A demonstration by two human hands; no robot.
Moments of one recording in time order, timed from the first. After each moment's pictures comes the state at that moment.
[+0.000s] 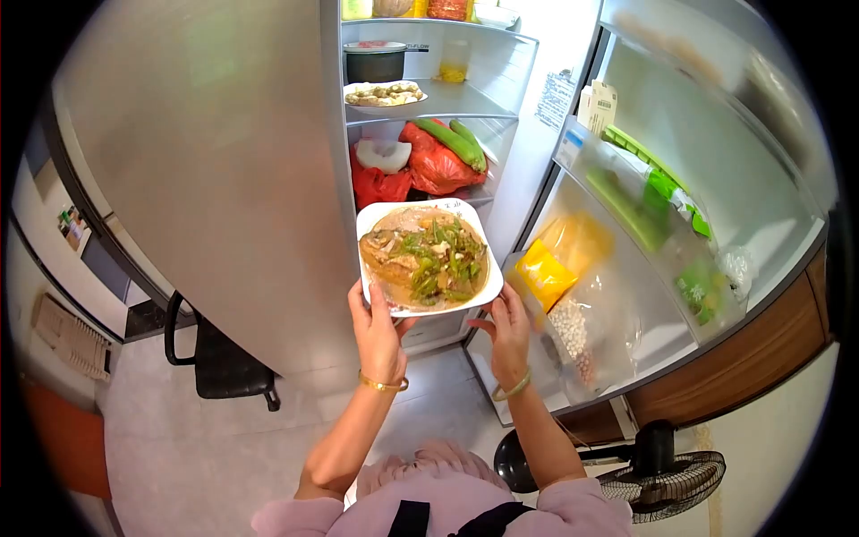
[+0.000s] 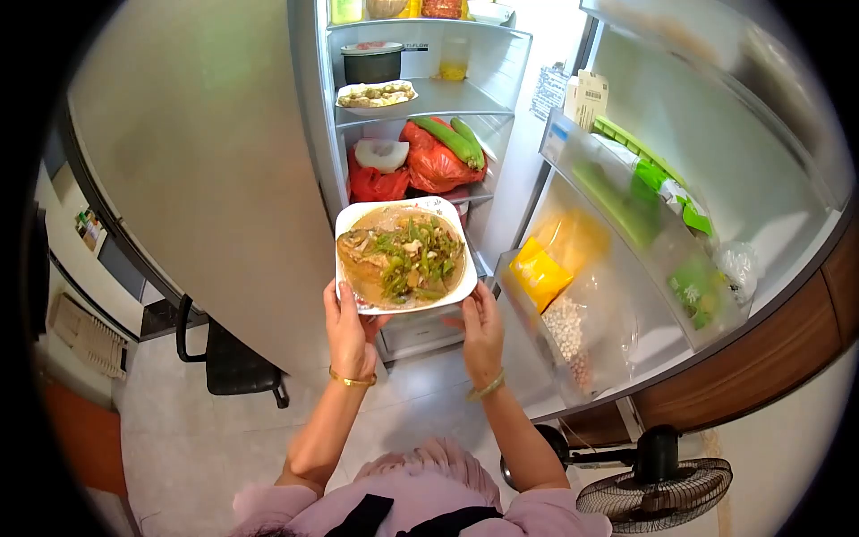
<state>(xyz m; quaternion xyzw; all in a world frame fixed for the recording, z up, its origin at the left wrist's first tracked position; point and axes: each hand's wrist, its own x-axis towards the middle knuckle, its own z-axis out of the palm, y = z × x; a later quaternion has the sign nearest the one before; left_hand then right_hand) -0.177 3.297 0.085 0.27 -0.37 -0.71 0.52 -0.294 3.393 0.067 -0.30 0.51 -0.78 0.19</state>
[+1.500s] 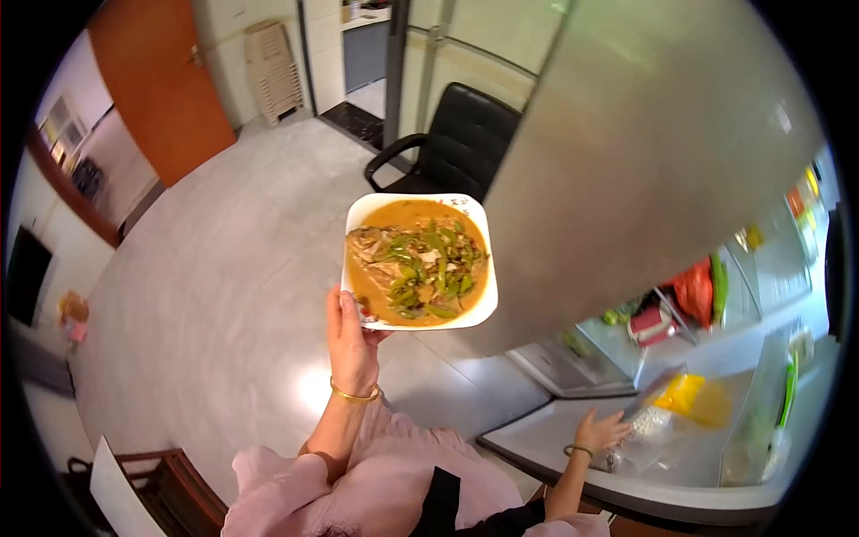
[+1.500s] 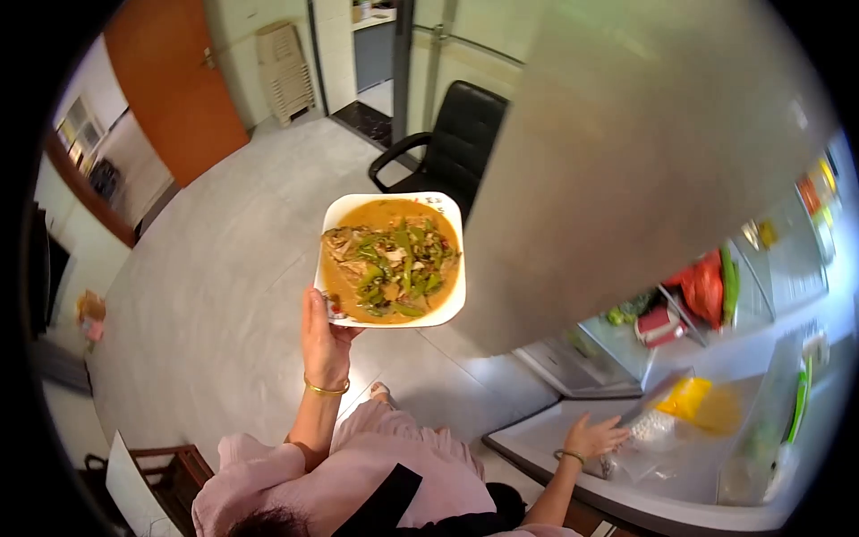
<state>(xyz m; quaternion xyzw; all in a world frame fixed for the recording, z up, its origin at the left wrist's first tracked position) 0.007 3.396 0.004 0.39 -0.19 -0.42 0.80 -0.410 3.386 -0.119 -0.41 0.89 -0.11 -0.14</state>
